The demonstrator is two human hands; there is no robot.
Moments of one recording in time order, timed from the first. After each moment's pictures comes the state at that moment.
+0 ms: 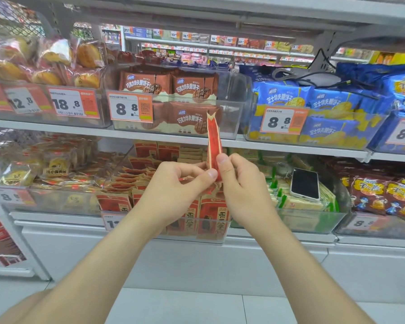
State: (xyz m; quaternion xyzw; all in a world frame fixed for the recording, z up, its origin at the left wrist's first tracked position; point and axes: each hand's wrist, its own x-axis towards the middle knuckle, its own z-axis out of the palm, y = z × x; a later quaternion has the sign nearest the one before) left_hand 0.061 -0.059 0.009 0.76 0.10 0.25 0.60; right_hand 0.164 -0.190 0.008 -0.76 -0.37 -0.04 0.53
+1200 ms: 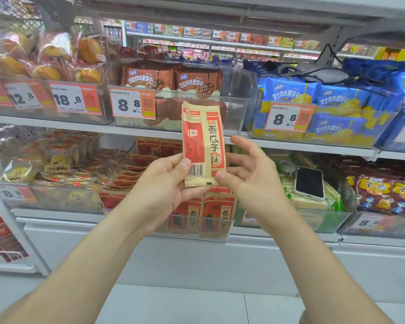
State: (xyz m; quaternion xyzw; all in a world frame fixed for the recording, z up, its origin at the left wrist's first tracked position) left_hand 0.054 -0.049 0.016 0.60 0.09 0.18 0.78; right_hand 0.170 -0.196 0.018 -0.69 -0.32 0.11 0.64
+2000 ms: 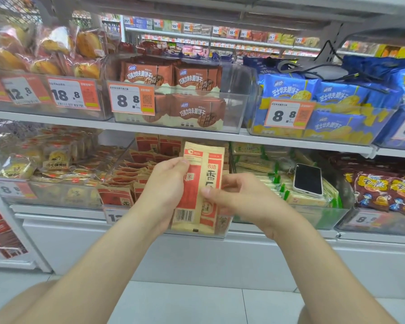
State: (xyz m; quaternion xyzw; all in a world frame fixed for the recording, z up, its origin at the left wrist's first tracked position) left_hand 0.062 -0.063 0.009 0.64 0.23 0.23 0.69; right_hand 0.168 -0.204 0.010 -0.75 -0.32 0.29 0.51
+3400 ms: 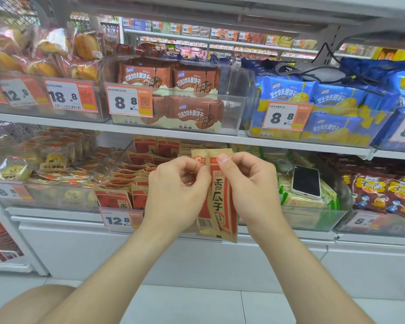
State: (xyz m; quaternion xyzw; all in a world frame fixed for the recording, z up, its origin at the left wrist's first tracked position) left_hand 0.064 -0.081 0.001 0.77 0.20 0.41 0.45; right_hand 0.155 -0.193 0.010 -0.67 -0.30 0.01 0.68
